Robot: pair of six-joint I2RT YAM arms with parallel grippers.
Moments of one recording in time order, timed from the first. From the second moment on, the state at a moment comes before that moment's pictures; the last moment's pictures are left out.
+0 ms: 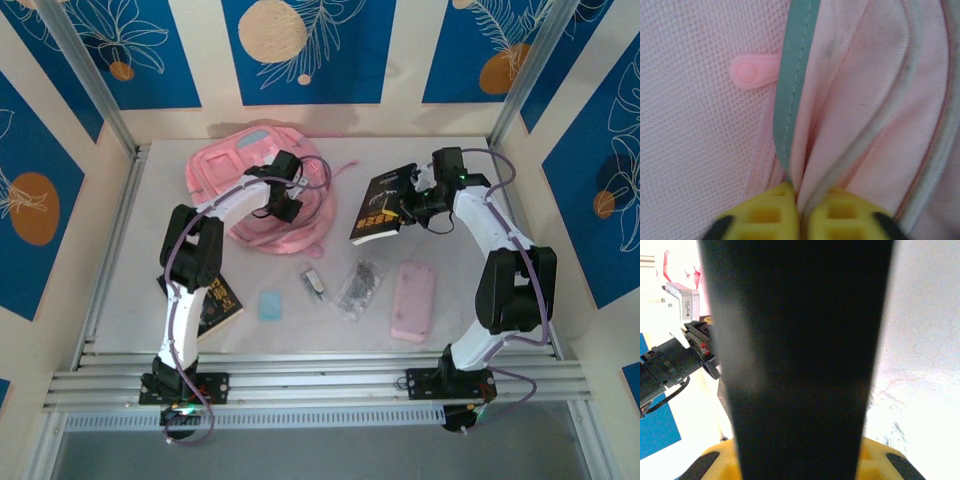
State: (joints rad) left arm -0.47 2.20 1.79 -0.78 -0.05 0.11; right arm 0.06 1.63 1.31 -0.79 -0.67 0.57
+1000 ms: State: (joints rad) left arm -0.30 2.15 2.23 -1.07 0.56 -0.21; right arm 0.21 1.68 1.37 -0.66 -0.89 0.56
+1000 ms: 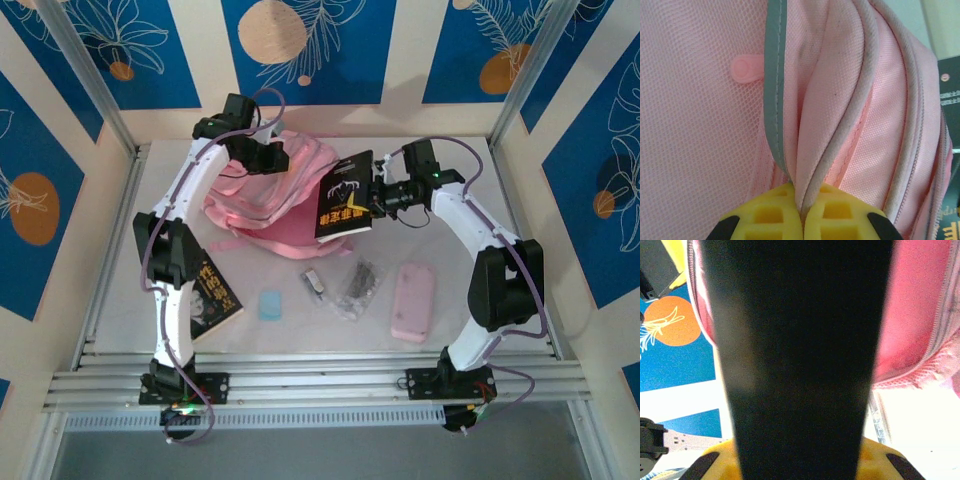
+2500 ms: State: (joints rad) left arm -0.24 2.08 2.07 -0.86 0.78 -0.41; right arm 0.39 2.12 1.77 -0.79 -0.43 0.64
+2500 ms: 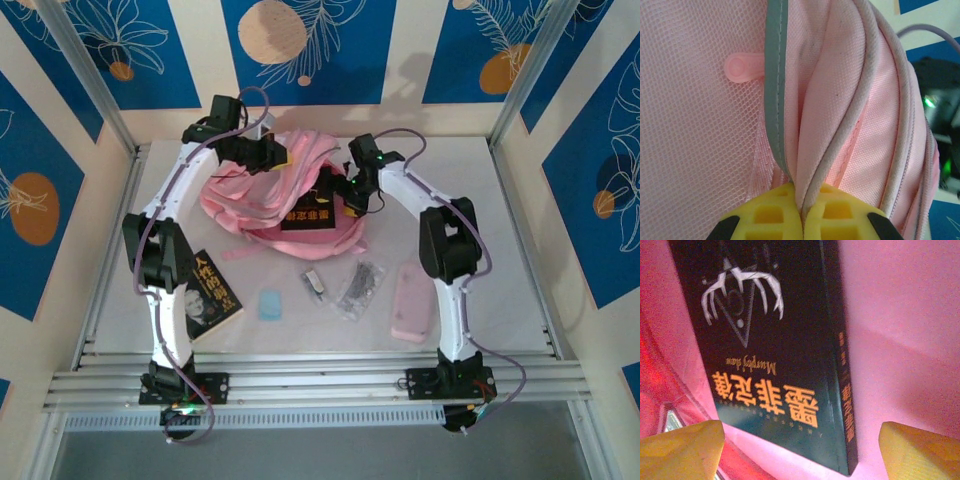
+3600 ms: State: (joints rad) left arm -0.25 2.06 2.00 -0.81 0.76 -0.44; right arm 0.41 2.13 1.43 -0.13 -0.69 0.77
